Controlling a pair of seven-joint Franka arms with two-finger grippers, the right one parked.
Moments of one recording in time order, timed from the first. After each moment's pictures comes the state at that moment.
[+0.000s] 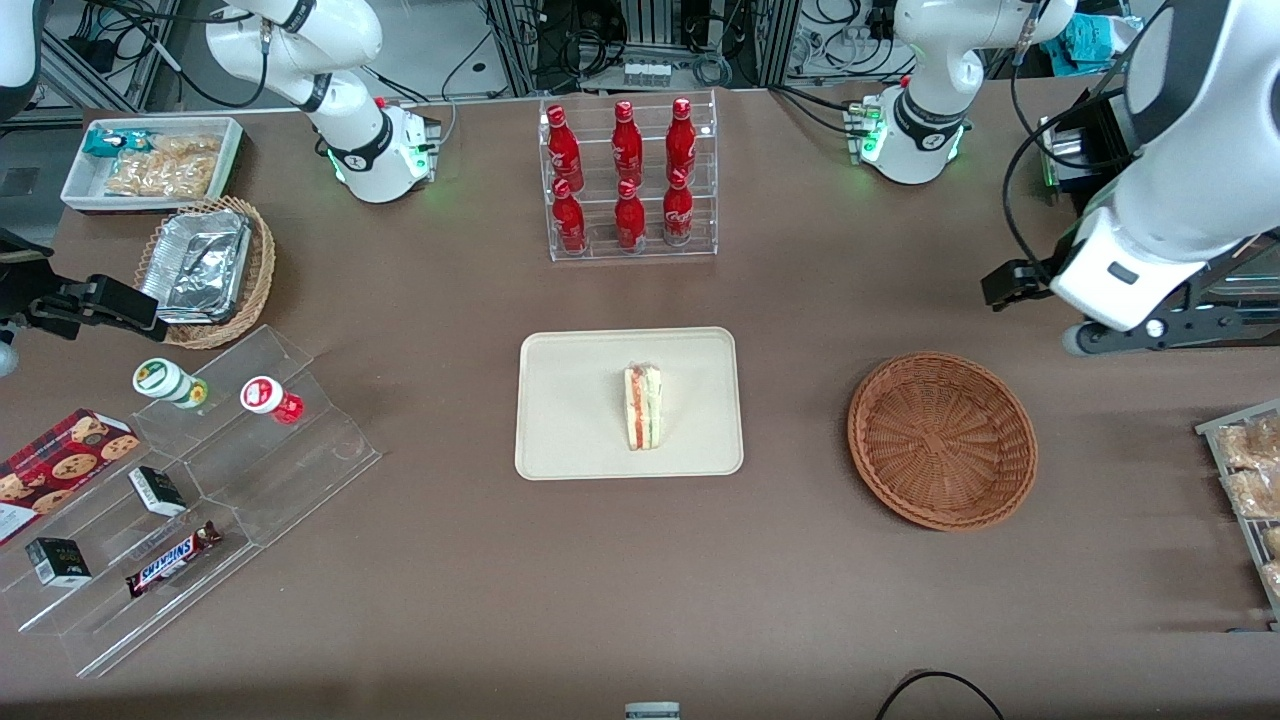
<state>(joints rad) 0.02 0.12 -0.23 -1.46 0.07 1.40 -0.29</state>
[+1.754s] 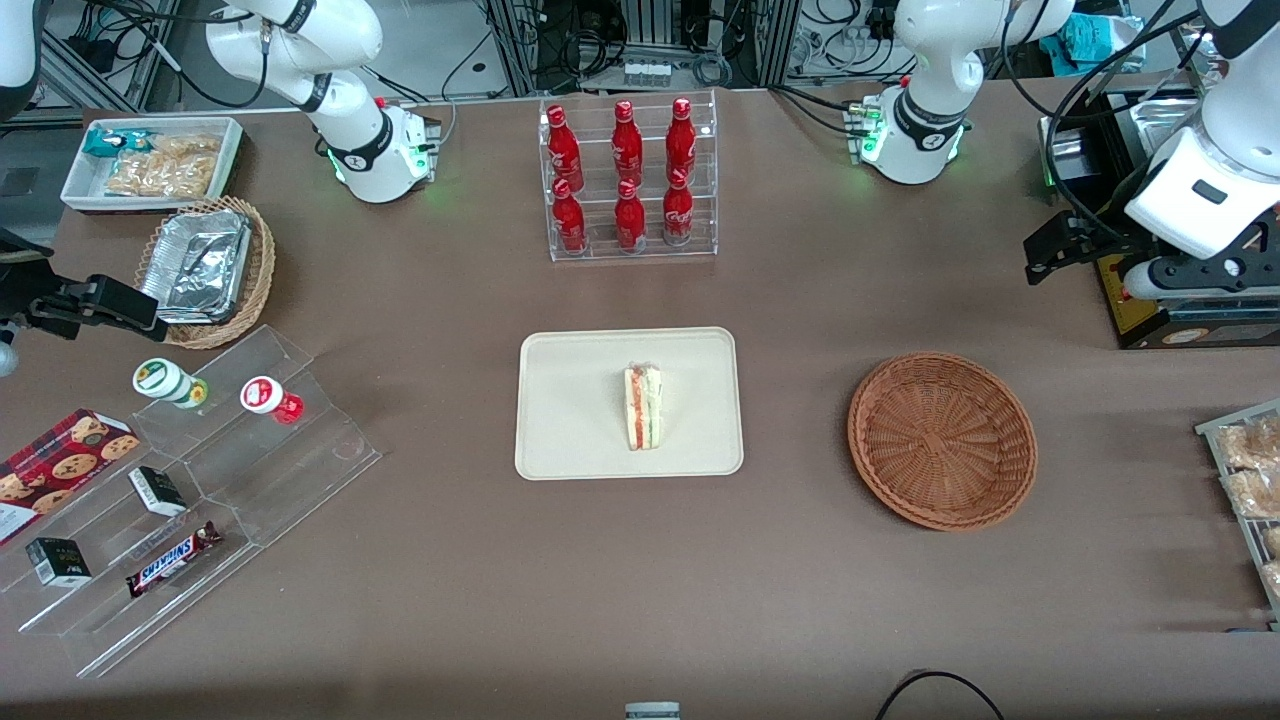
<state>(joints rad) 0.10 -0.04 -0.22 -1.59 -0.02 1.53 -0.14</state>
